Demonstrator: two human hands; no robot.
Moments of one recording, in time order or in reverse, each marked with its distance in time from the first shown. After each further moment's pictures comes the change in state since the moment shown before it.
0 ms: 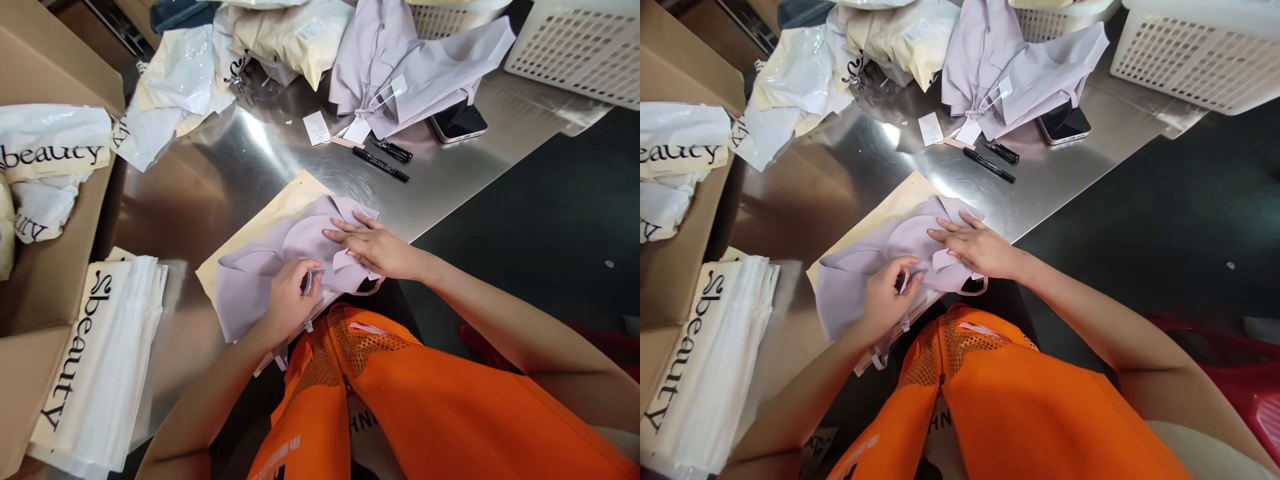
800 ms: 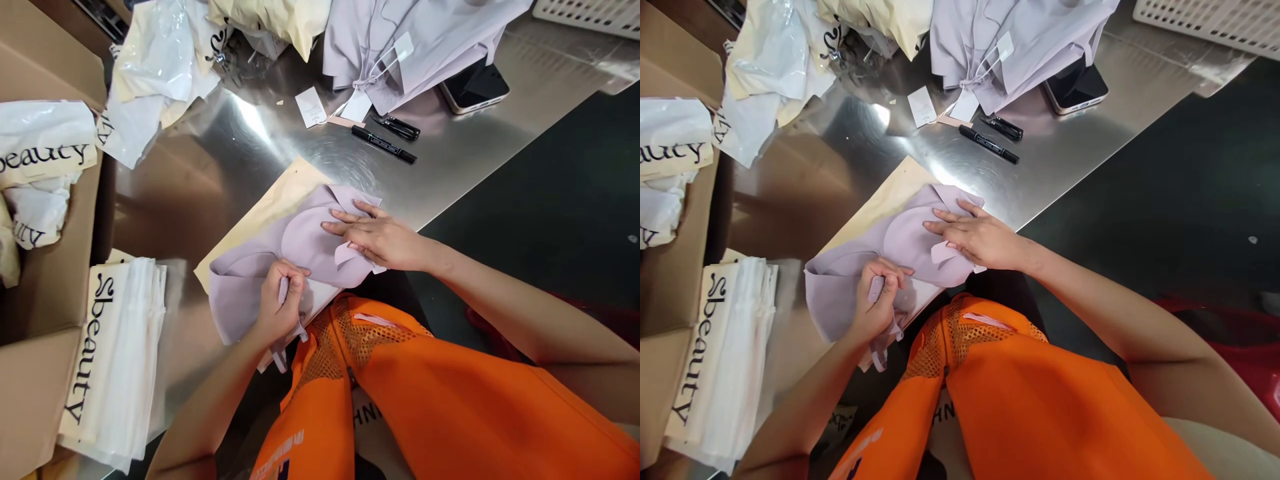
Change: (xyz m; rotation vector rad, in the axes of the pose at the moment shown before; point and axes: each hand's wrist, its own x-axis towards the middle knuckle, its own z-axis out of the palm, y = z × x) left_hand -0.018 -0.018 -0.006 -0.524 -0.001 -0.095; right_hand 0.001 0.000 -0.002 0.008 -0.003 -0.011
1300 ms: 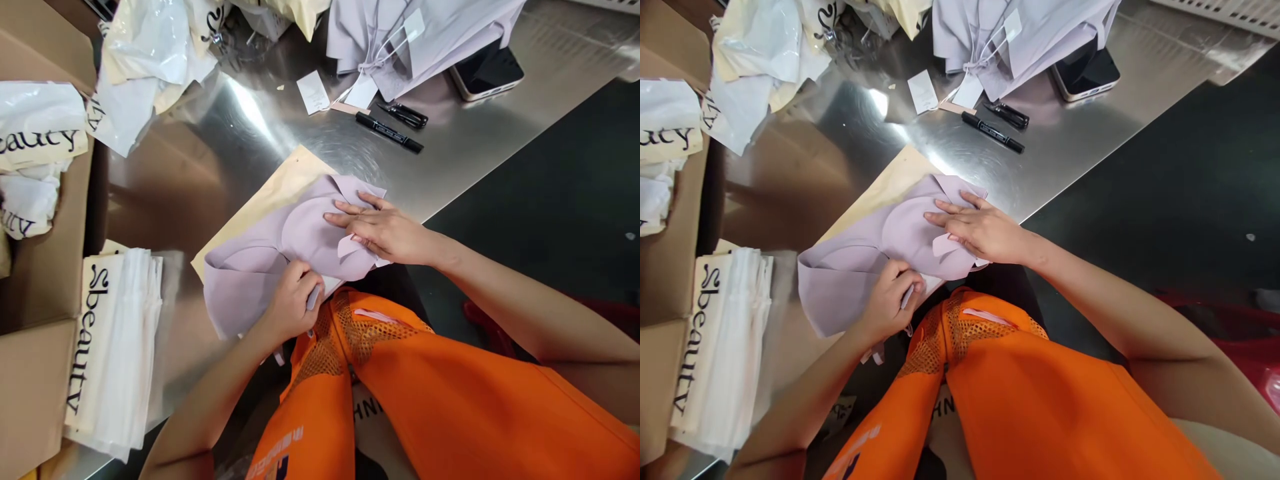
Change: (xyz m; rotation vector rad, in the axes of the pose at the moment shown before) left_hand -0.004 0.007 0.006 0.604 -0.265 0.245; right_hand -0.002 -0.001 0.001 0.044 -0.043 0.076
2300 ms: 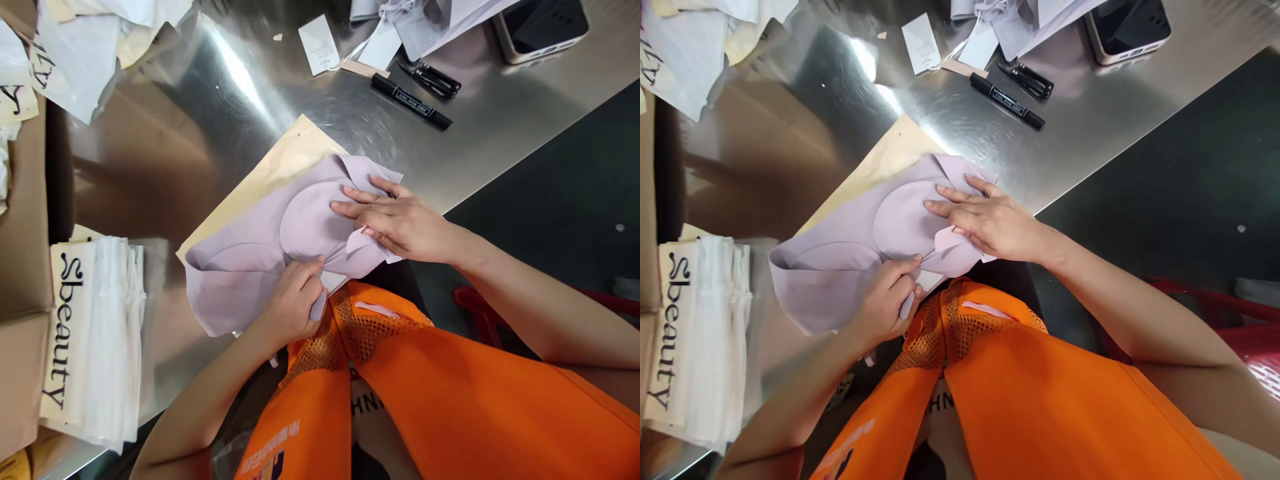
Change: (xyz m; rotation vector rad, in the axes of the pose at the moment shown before) left_hand -0.009 -0.003 0.002 0.019 0.006 0.108; right_hand 0.000 0.000 -0.001 0.070 -0.059 0.081
